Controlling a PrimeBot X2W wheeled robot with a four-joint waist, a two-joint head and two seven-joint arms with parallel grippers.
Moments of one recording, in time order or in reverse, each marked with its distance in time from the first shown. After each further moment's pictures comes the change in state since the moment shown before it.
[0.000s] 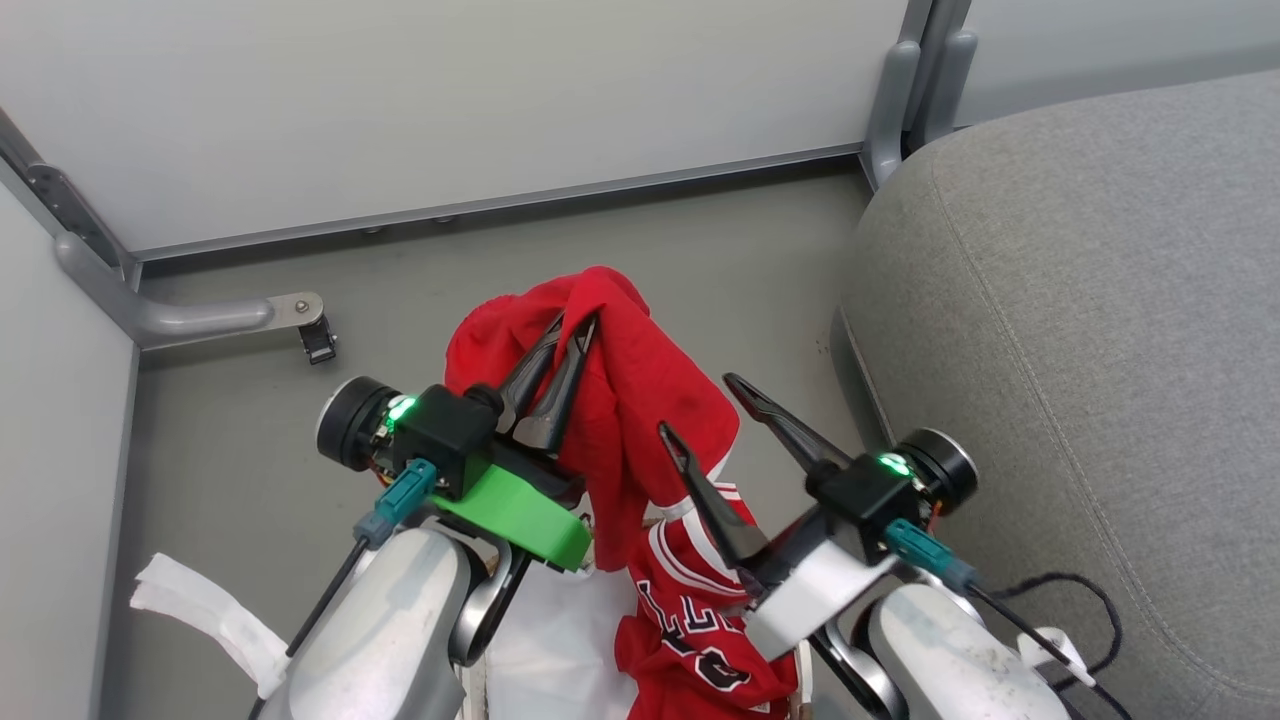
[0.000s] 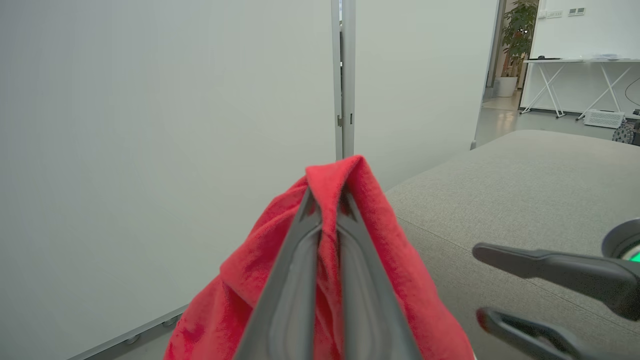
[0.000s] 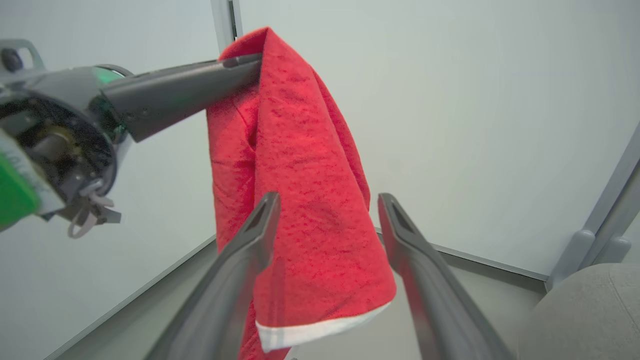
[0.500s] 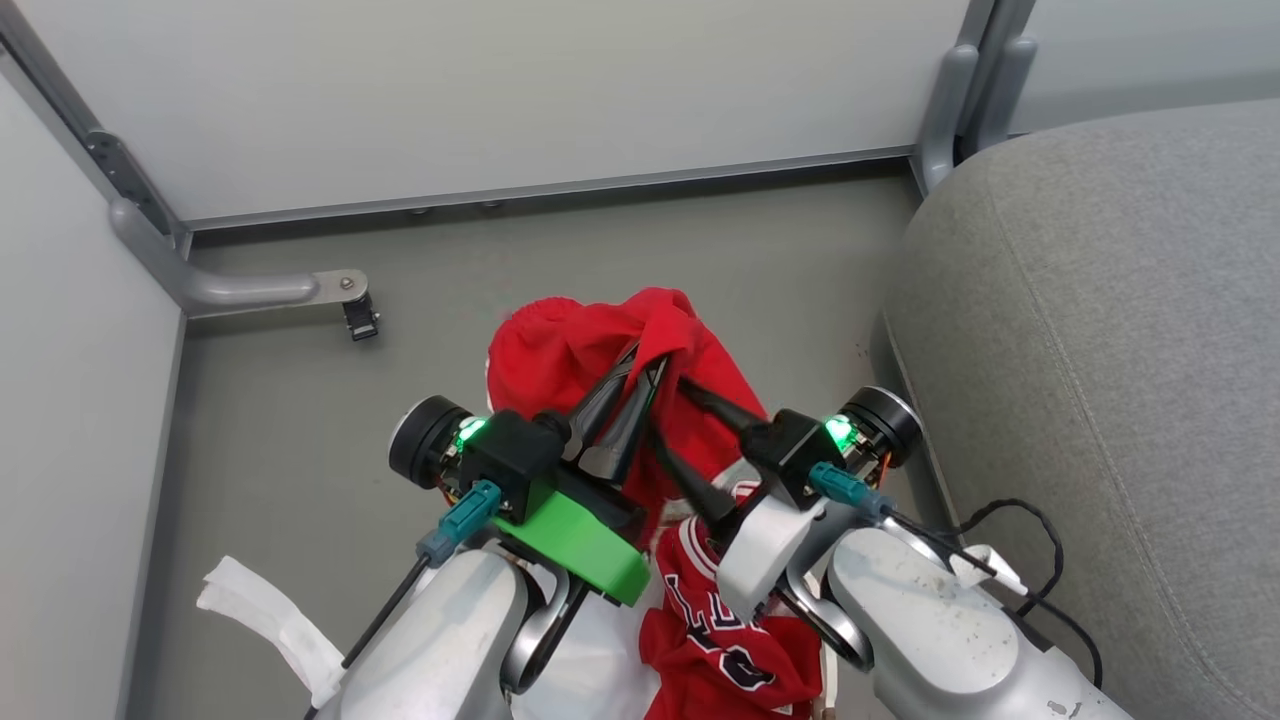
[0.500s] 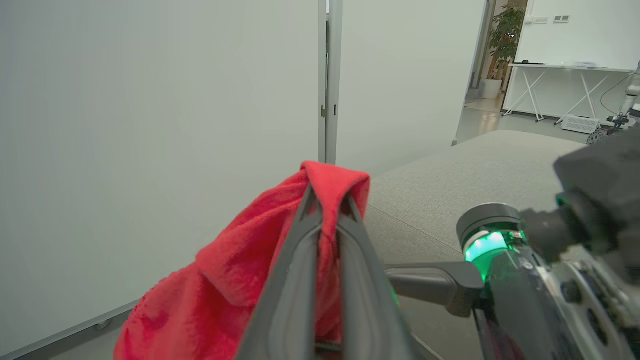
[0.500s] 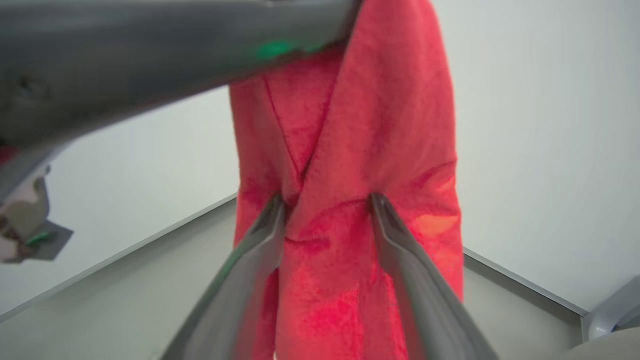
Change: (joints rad) left arm 0.005 -0.034 -0.100 0.000 -0.045 0.000 0.000; right arm -0.240 -0.002 0.189 0.286 0.059 0.000 0.000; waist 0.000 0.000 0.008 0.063
